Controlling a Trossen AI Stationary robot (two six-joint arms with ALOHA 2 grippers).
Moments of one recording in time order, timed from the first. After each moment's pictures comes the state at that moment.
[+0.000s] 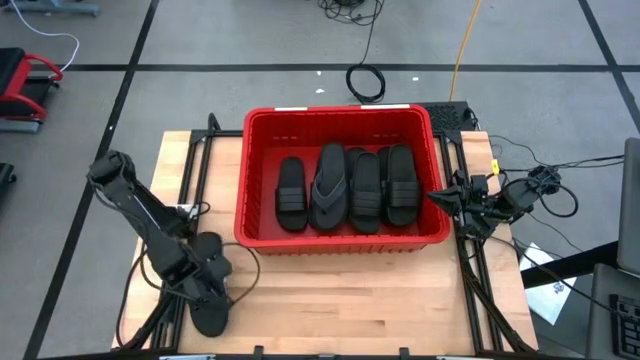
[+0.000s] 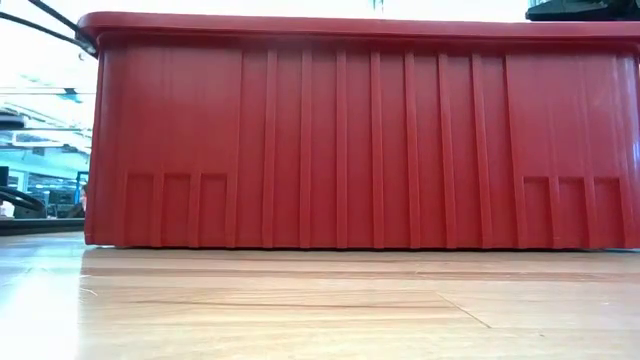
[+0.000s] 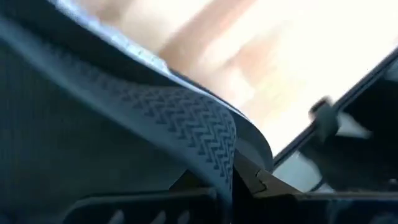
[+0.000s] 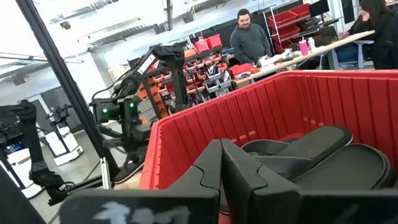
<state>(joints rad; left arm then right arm) -0.88 1.29 0.86 -0.79 0.08 -1.75 0.55 0.01 0.34 -0.23 0.71 0.30</state>
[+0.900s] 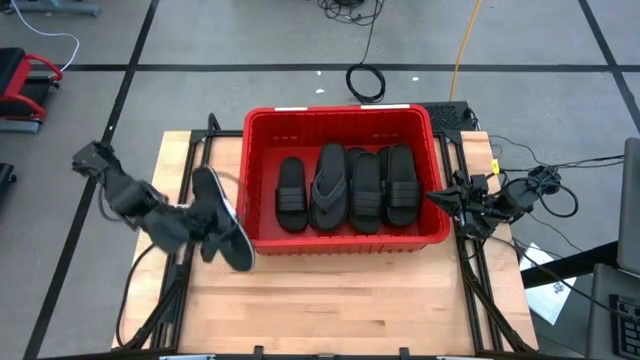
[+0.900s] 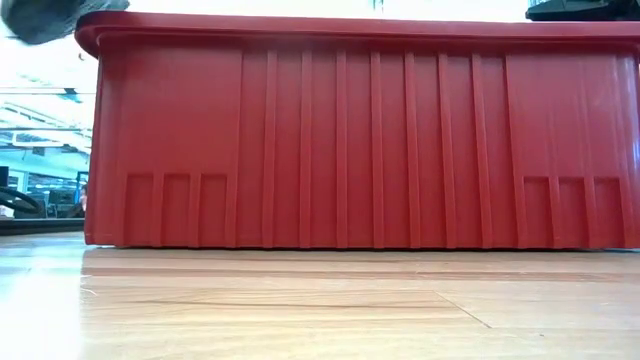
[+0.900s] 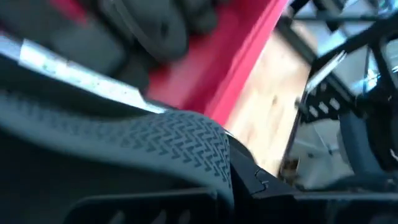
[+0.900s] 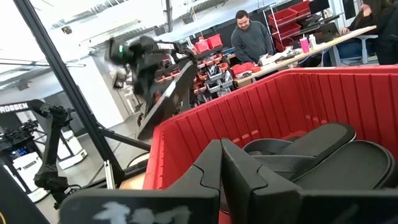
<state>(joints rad) -0.66 0.93 1.12 -1.03 -0.47 -1.23 0.55 0.01 0.34 -0.23 0.71 0.33</state>
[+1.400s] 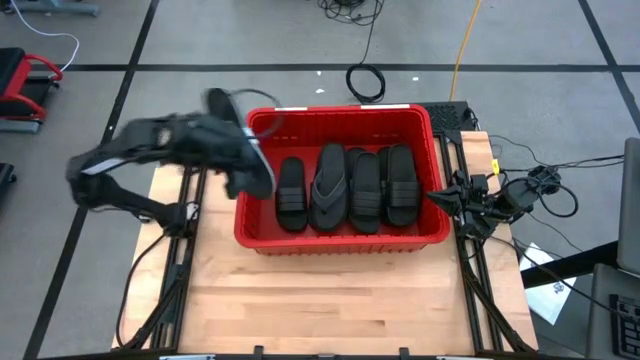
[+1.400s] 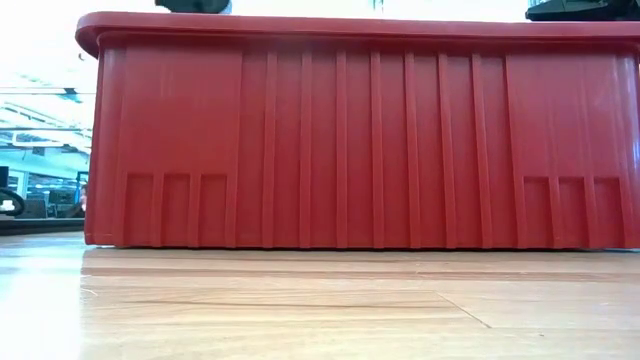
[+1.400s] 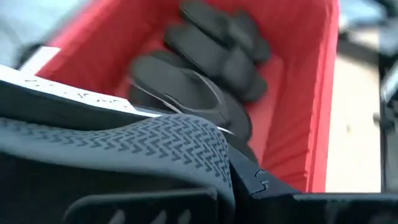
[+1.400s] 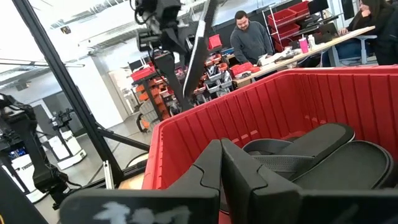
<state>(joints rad) 0.14 1.21 1.67 -1.19 -0.08 -0.27 0.55 0.01 0.34 -0.23 0.71 0.33</state>
